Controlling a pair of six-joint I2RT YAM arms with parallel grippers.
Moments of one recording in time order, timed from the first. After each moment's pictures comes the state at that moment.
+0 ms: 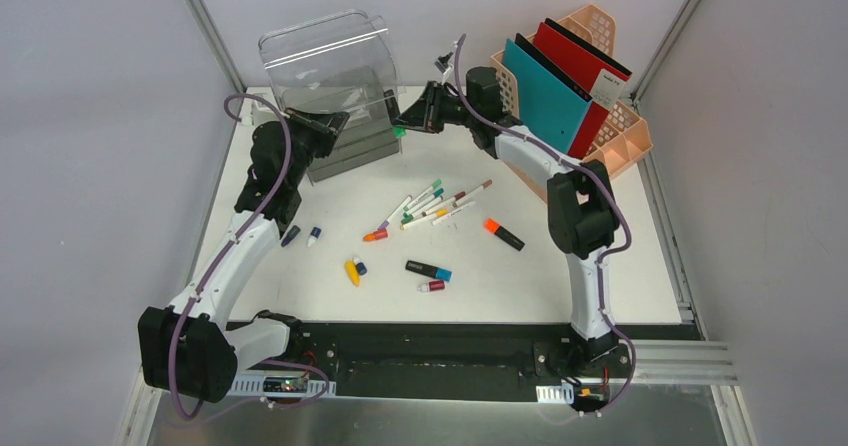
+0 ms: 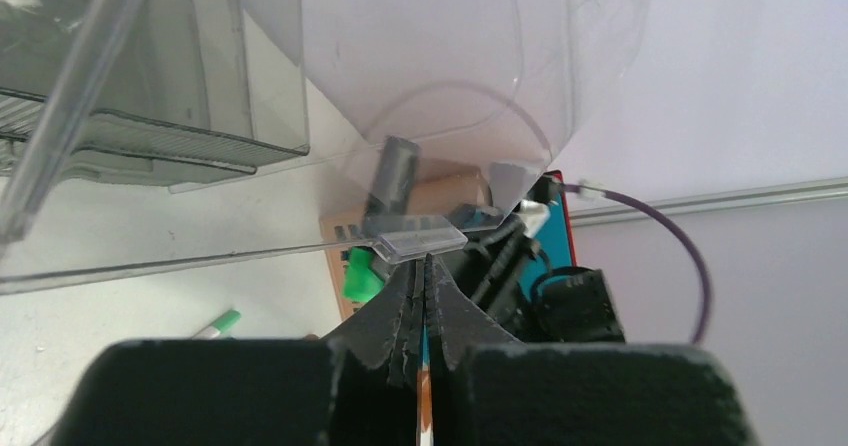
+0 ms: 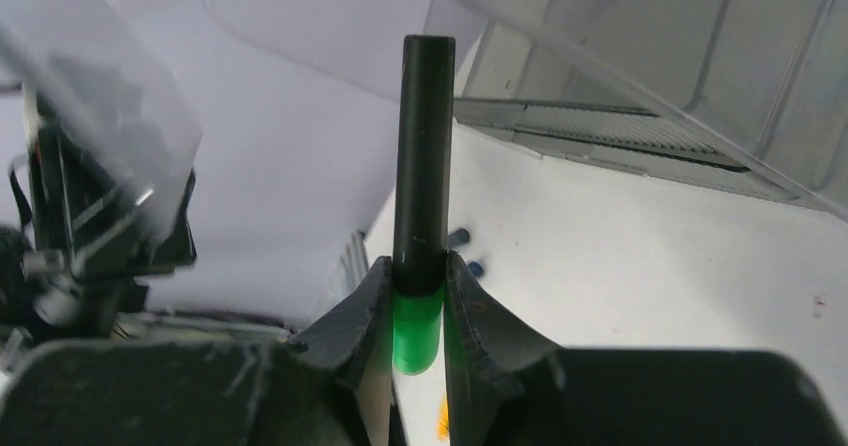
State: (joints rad) left arm -0.20 1.13 0.89 0.14 -0.01 -1.20; right arm 0.49 2.12 1.71 0.22 -0.84 0.80
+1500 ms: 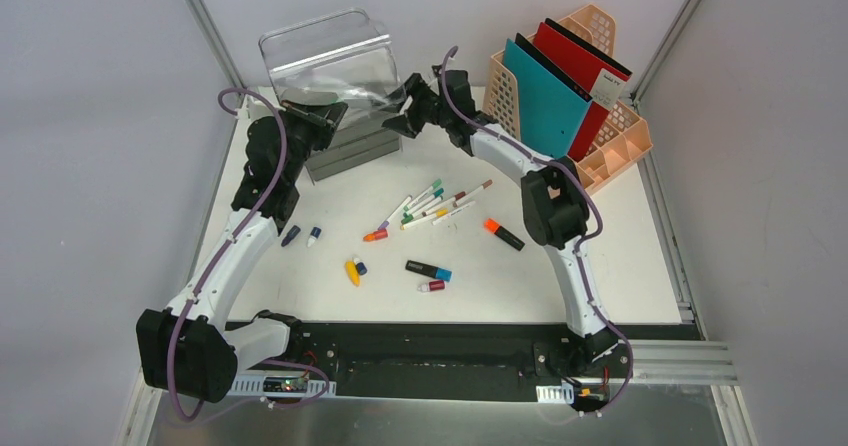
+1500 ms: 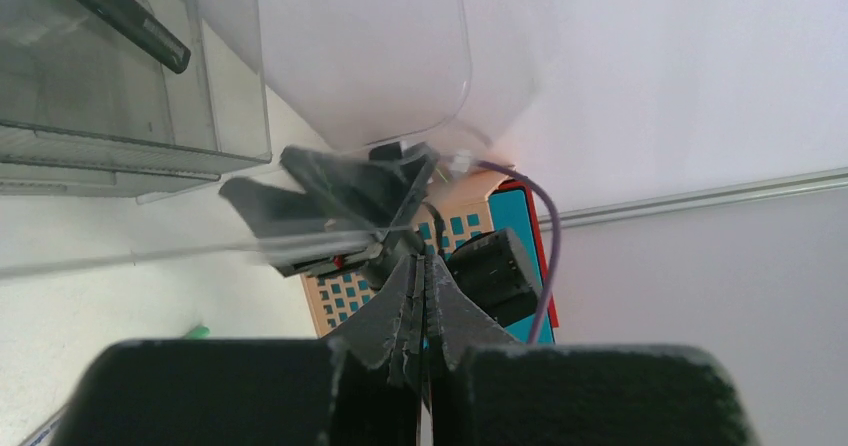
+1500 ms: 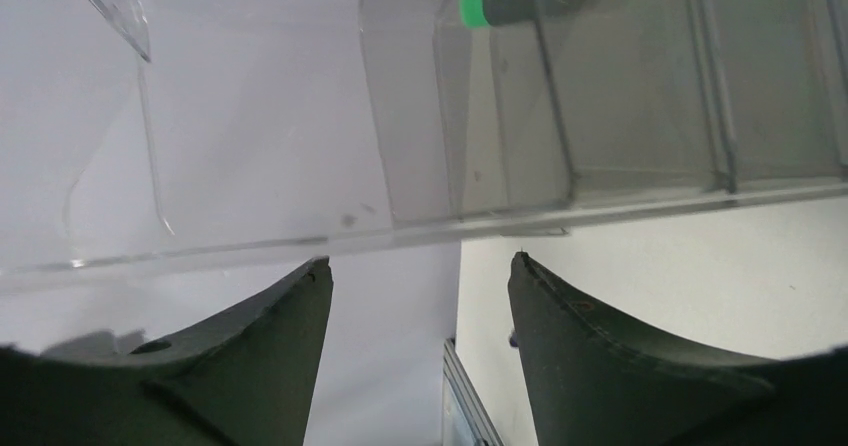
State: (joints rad) left arm -0.20 1.13 0.94 0.14 0.01 -1.22; right arm 0.57 2.35 2.02 0.08 -0.50 1.27
